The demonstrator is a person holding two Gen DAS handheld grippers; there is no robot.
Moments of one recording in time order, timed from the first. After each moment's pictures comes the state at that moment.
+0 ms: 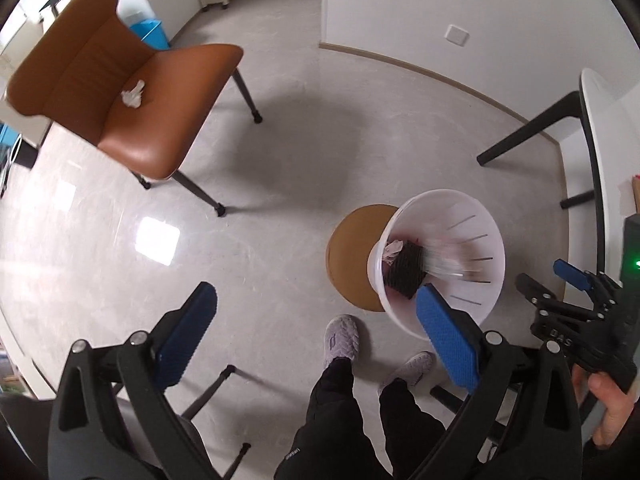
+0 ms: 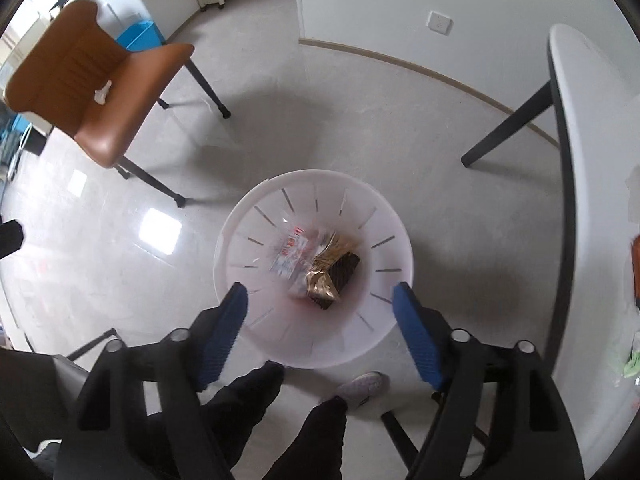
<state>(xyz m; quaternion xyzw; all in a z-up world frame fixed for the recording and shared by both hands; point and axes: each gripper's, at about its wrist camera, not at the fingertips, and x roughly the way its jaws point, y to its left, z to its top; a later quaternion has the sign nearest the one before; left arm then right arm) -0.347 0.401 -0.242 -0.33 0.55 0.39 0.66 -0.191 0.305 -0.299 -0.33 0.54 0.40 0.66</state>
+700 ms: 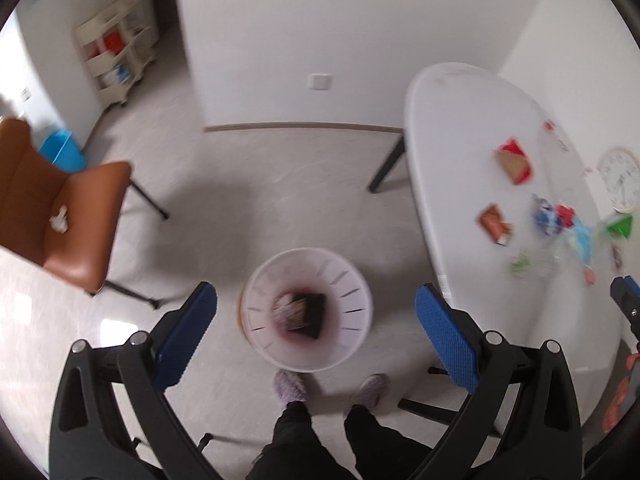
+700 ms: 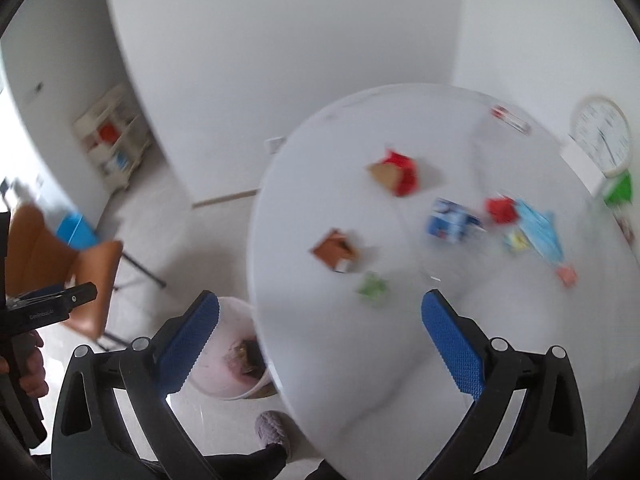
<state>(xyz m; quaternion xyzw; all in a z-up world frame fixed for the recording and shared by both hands) -0.204 0.286 -0.124 -0.23 0.49 0.25 0.80 -0.118 0.053 -0.058 -0.10 0.42 0.26 0.86</state>
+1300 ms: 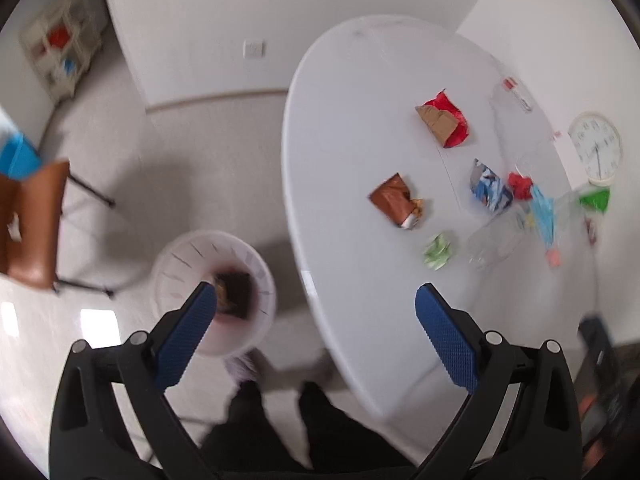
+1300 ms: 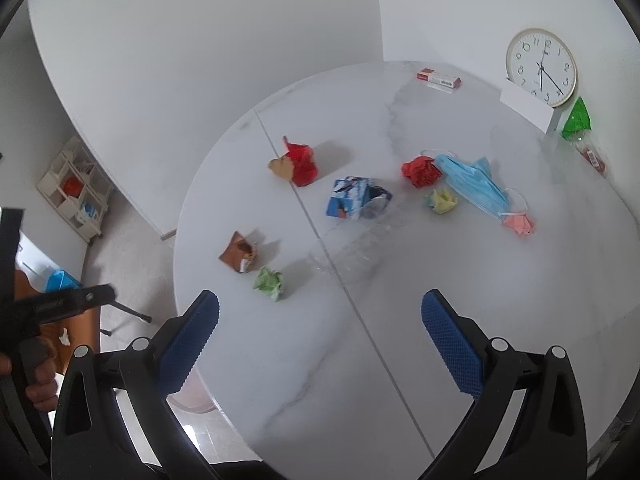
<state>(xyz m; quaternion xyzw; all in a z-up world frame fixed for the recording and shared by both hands) -0.074 0.196 -0.143 -0.27 0.54 0.19 0.77 -0.072 -0.050 -0.080 -0.02 0.44 0.19 0.88</state>
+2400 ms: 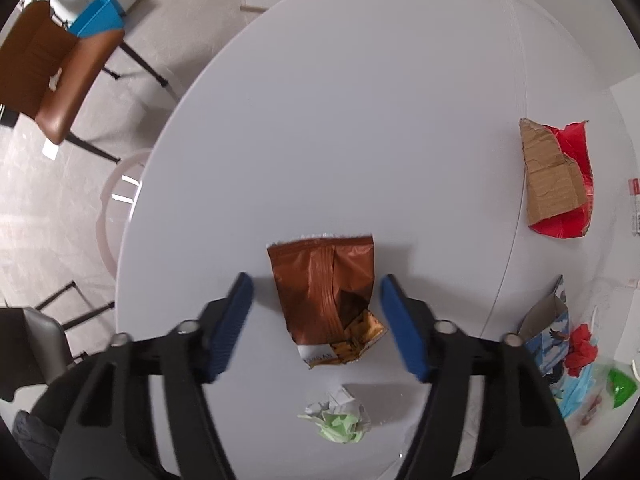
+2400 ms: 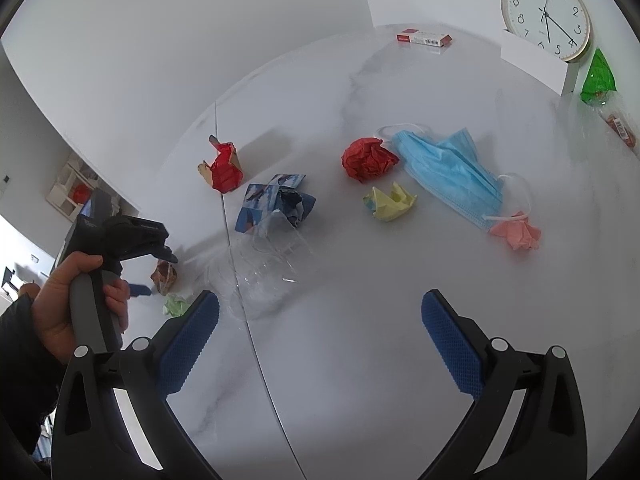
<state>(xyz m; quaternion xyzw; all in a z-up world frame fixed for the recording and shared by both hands) 0.099 0.162 -0.263 -0.39 0.57 0.38 0.61 0.047 -0.139 -0.138 0.01 0.49 0.22 0.84</state>
